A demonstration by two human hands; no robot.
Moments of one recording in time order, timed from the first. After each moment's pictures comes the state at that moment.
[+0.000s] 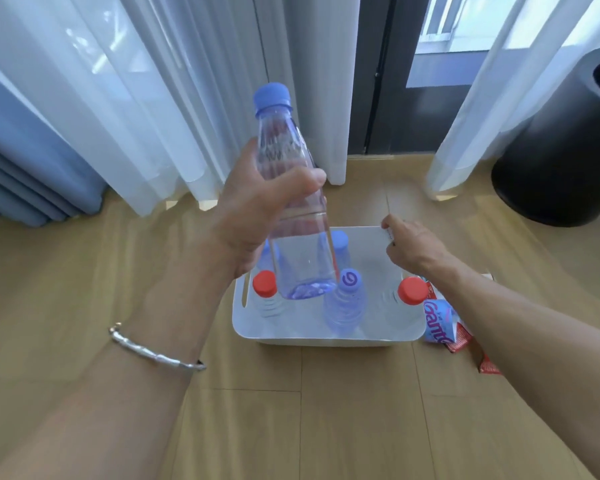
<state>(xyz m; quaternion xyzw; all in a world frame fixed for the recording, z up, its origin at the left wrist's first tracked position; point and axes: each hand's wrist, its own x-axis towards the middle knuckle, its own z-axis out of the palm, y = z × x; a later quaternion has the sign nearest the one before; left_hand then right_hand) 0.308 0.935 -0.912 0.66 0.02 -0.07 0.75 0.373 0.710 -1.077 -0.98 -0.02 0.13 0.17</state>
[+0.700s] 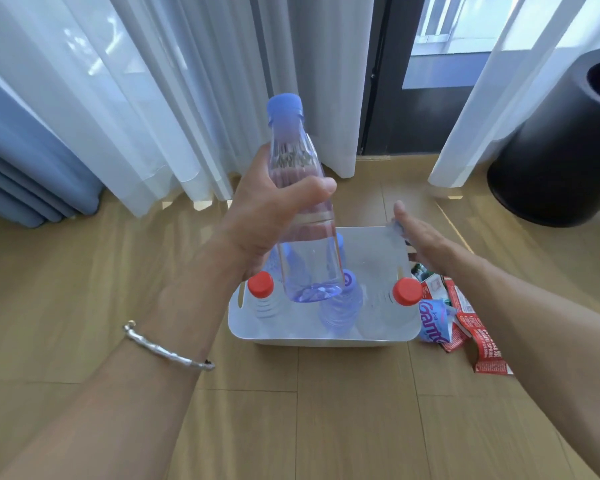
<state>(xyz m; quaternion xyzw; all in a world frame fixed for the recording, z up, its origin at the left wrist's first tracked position) 0.306 0.924 -0.916 0.66 0.01 -0.09 0.74 0.370 0.697 -1.057 -0.78 0.13 0.26 0.55</state>
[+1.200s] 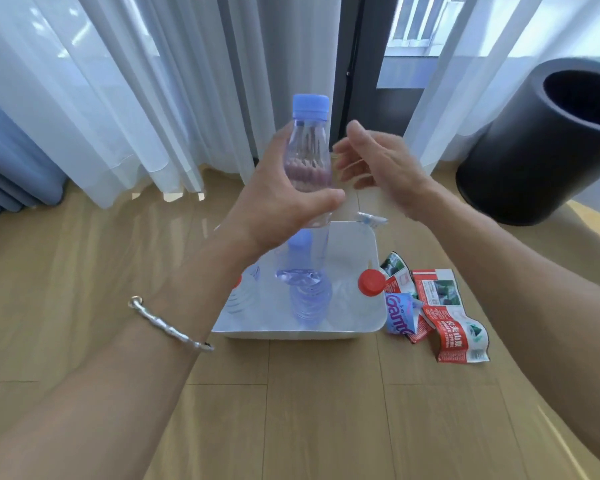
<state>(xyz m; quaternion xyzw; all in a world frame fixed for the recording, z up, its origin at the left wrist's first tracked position) 0.313 0.890 -0.930 0.78 -0.05 -0.05 0.63 0.381 0.724 -0.955 -0.81 -0.05 0.06 0.57</state>
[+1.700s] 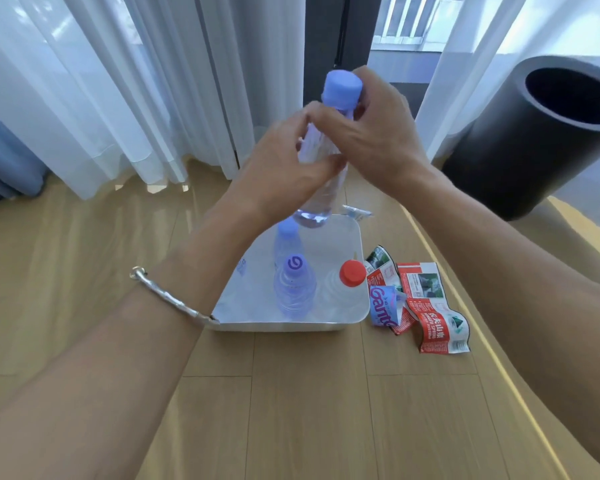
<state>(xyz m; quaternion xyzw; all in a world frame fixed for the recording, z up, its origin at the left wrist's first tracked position) 0.327 0.869 -0.920 0.86 -0.11 0.01 0.49 0.361 0.738 -0.913 -0.87 -0.09 -0.14 0.46</state>
